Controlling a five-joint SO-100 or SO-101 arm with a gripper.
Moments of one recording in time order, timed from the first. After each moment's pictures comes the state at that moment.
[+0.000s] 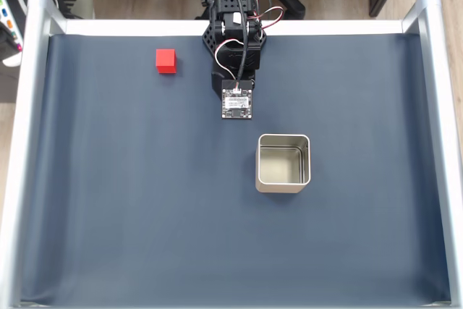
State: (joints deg) arm -4.9 192.4 179.7 74.0 -87.4
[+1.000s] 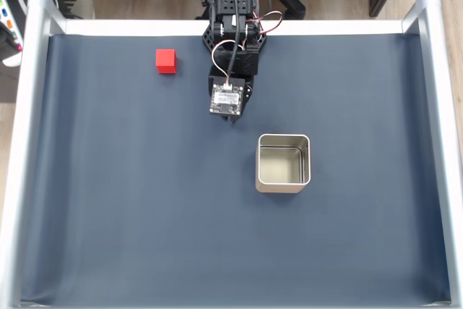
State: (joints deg) arm -2.8 190.9 179.7 57.7 -82.4
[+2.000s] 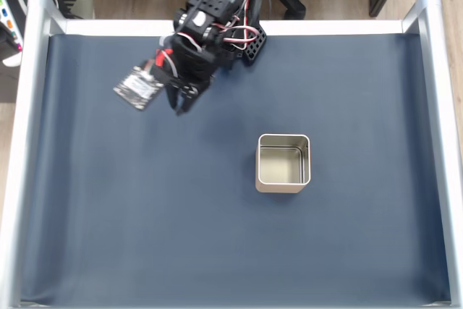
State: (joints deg) arm 31.2 147.3 138.9 68.7 -81.4
